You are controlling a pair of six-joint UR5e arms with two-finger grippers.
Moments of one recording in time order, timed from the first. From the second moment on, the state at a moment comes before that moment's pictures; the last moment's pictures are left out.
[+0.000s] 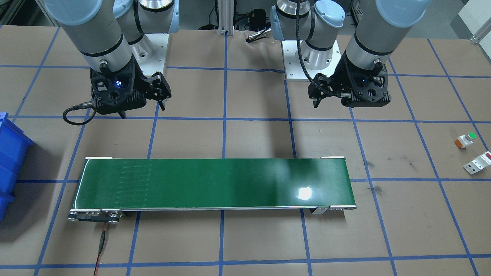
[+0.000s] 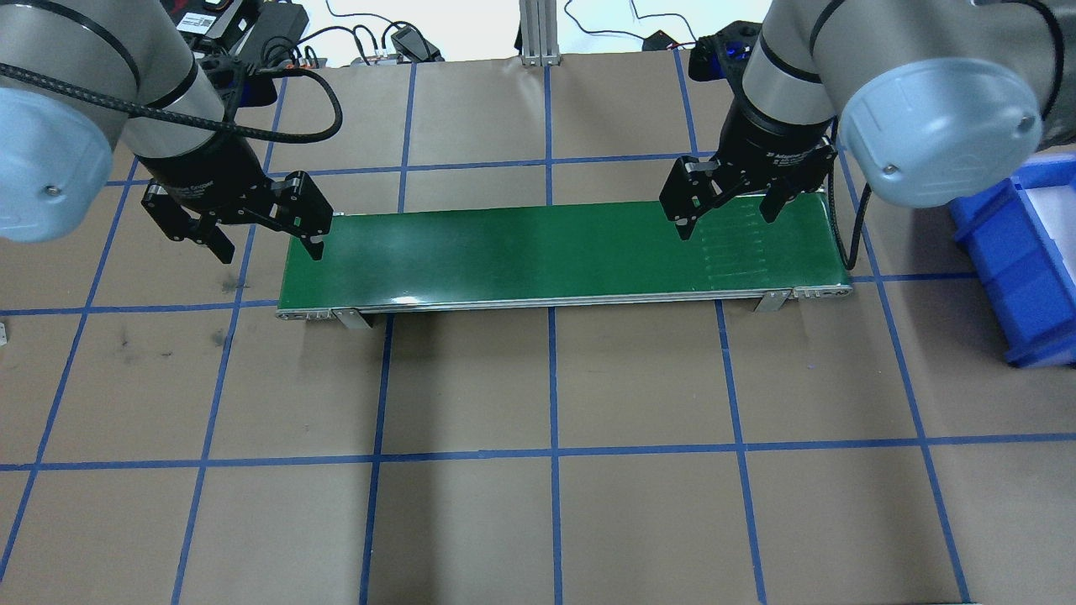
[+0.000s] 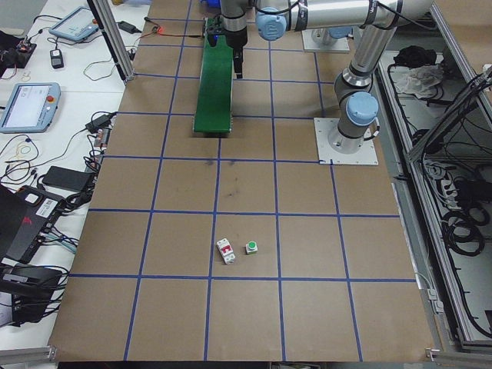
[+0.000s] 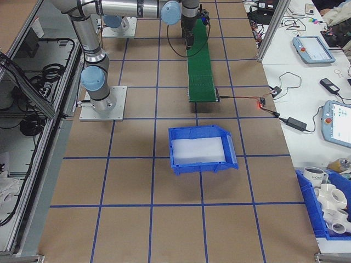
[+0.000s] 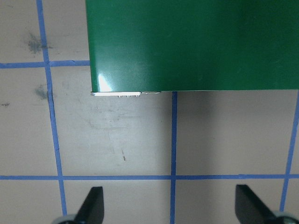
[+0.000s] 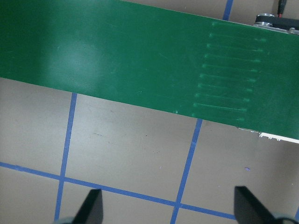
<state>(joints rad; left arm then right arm) -1.52 -1.55 -1.67 -1.57 1.59 0.04 1.64 -1.53 1.64 -1.65 -1.51 -0.14</state>
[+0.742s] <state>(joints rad) -1.52 -1.55 -1.67 -1.58 1.59 0.07 1.64 -1.52 1.64 -1.66 -1.50 -0.14</state>
